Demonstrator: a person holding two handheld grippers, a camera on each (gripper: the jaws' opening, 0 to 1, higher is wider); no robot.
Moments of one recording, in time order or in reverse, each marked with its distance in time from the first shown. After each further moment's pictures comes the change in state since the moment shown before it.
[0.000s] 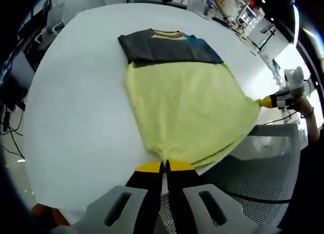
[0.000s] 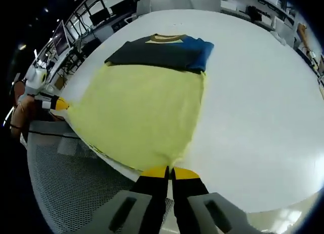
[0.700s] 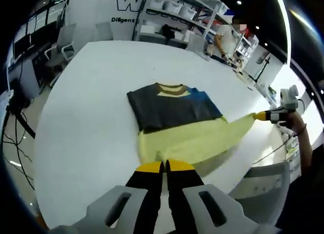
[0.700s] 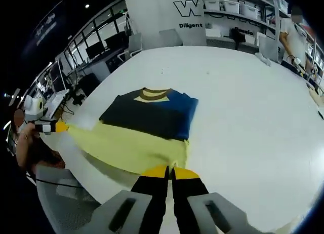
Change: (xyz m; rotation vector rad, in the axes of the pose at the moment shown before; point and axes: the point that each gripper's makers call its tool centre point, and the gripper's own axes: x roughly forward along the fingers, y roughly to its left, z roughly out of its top) left arm -0.035 0.009 0.114 -0.008 -0.310 -0.006; right arm -0.037 -0.019 0.127 0.052 -0.303 -0.030
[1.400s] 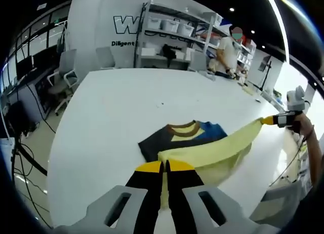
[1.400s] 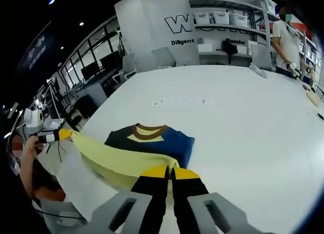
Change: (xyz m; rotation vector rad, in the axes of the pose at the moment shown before) left arm 0.034 0.023 0.105 0.088 -0.155 0.061; right arm 0.025 -0.016 0.085 0.092 -0.143 -0.018
